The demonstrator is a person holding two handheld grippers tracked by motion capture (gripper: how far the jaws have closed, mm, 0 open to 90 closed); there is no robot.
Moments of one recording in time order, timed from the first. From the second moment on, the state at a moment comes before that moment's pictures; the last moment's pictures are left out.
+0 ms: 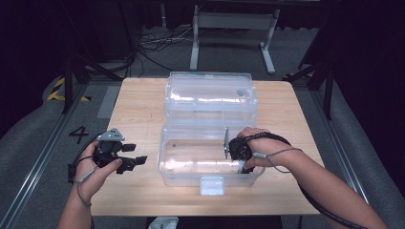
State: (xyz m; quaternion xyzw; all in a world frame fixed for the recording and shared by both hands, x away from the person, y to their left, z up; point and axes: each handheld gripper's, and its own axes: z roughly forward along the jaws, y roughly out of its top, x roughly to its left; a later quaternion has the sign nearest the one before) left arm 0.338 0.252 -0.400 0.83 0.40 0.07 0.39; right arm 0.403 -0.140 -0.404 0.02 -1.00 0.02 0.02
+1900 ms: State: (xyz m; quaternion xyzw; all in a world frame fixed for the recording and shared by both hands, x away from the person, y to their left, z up) left arm 0.338 0.254 -0.402 0.83 0.40 0.07 0.39; right arm 0.404 -0.143 -0.418 0.01 -1.00 0.06 0.02
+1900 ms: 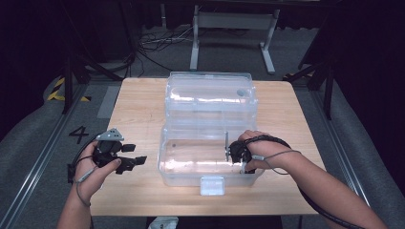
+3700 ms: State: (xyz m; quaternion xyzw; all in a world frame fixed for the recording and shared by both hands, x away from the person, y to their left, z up) left arm 0.343 0.240 -0.392 0.83 0.38 0.06 0.41; right arm 0.395 -0.170 -0.336 -0.06 -0.99 -0.10 -0.02
